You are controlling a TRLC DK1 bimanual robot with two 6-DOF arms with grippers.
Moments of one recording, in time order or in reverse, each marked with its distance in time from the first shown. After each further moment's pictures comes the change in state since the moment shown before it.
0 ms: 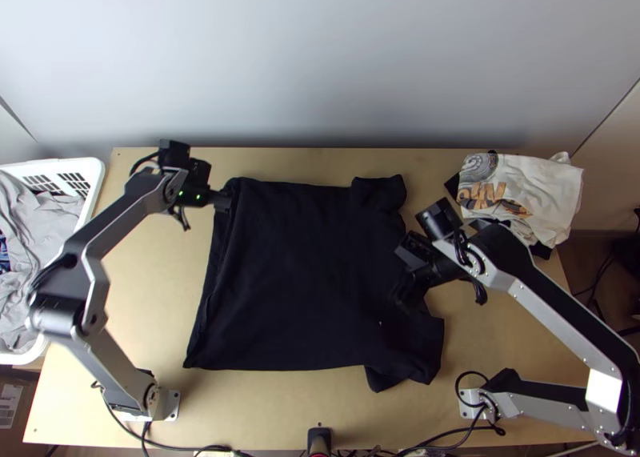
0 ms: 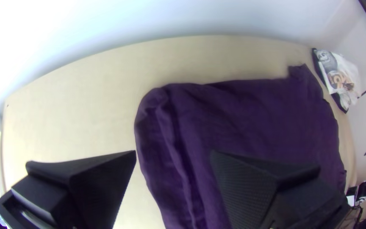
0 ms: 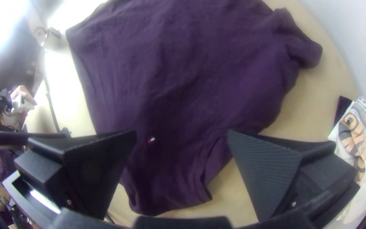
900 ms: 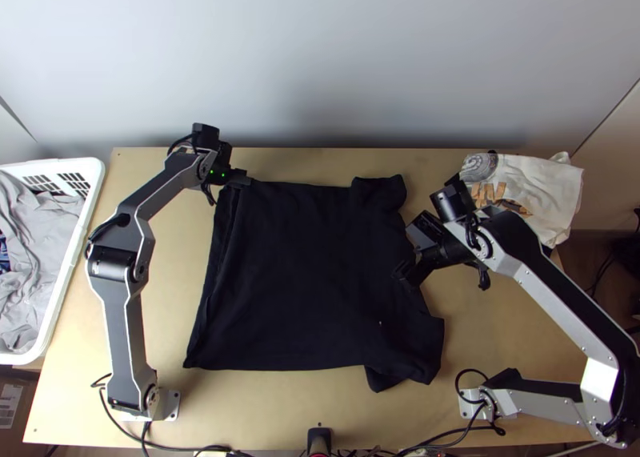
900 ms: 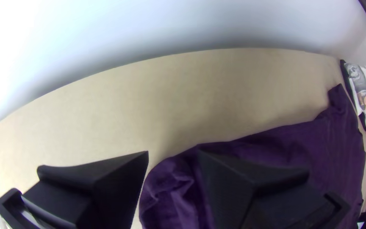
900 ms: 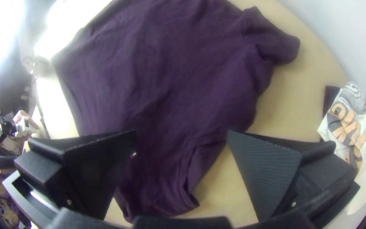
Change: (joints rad) left arm -0.038 0.388 0.397 0.021 -0.114 -0.031; right arm -0.107 0.034 0.041 0.049 0.000 0.032
